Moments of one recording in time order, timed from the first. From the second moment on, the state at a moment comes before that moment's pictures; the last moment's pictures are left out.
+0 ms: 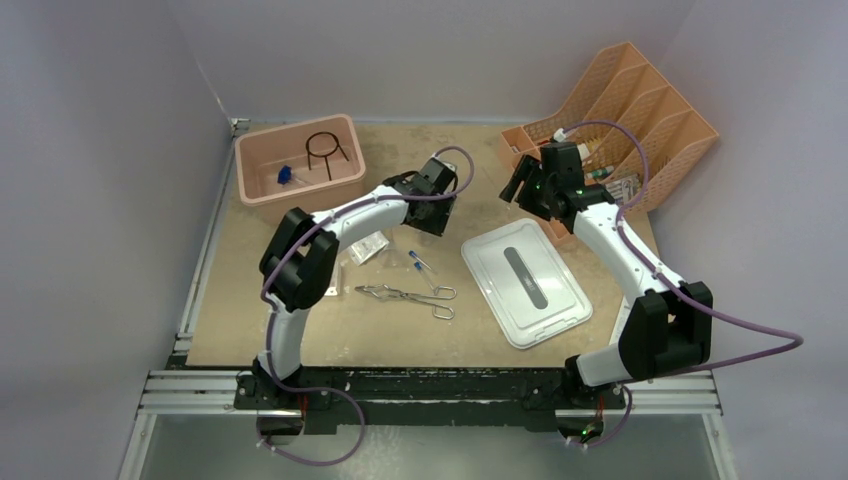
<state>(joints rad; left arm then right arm) -0.71 2.06 1.62 -0.58 -0.21 -0.29 0.24 1.43 1.17 -0.49 0.04 0.64</state>
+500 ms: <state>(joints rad) -0.62 1.97 1.68 -0.68 -0.19 -0.32 0.24 1.49 1.26 -0.47 0.15 0.64</state>
